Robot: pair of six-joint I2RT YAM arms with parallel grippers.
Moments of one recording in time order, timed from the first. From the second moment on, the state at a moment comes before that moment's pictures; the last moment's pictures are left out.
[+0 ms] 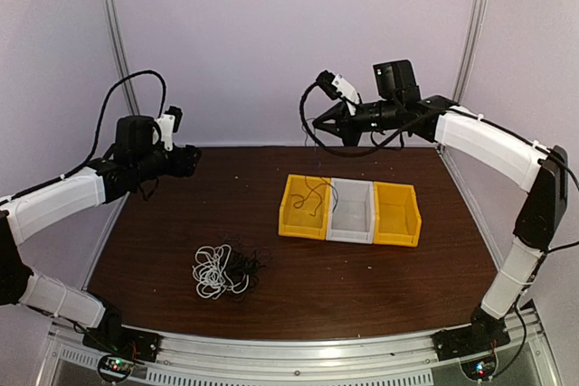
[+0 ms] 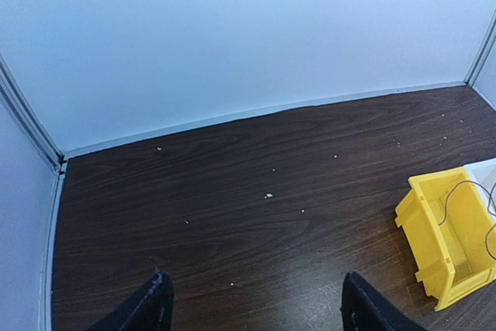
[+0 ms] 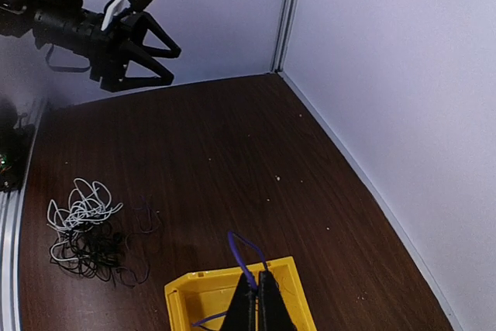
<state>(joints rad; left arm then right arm) -0.38 1.29 0.94 -0.06 -0.08 -0.05 0.56 1.73 1.66 -0.33 -0.52 -0.35</state>
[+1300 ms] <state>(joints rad) -0.38 1.26 0.94 -0.08 -0.04 -0.05 0.58 1.78 1.64 -0.27 -0.33 -0.47</state>
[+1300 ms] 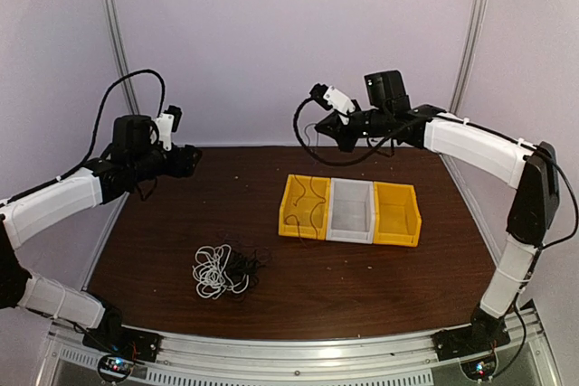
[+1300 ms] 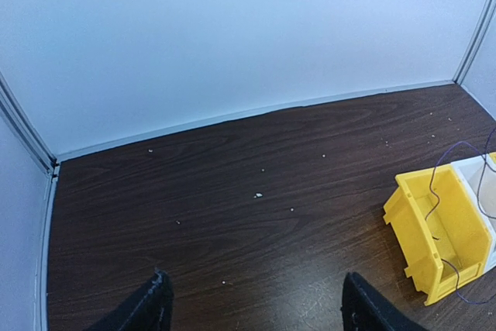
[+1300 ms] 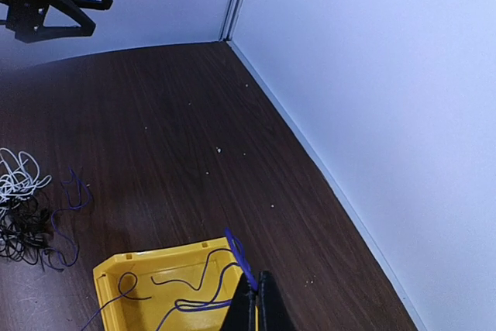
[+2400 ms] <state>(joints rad) -0.38 1.26 0.94 -0.08 -0.04 -0.05 0.64 2.22 1.80 -0.58 -0.30 -0.43</state>
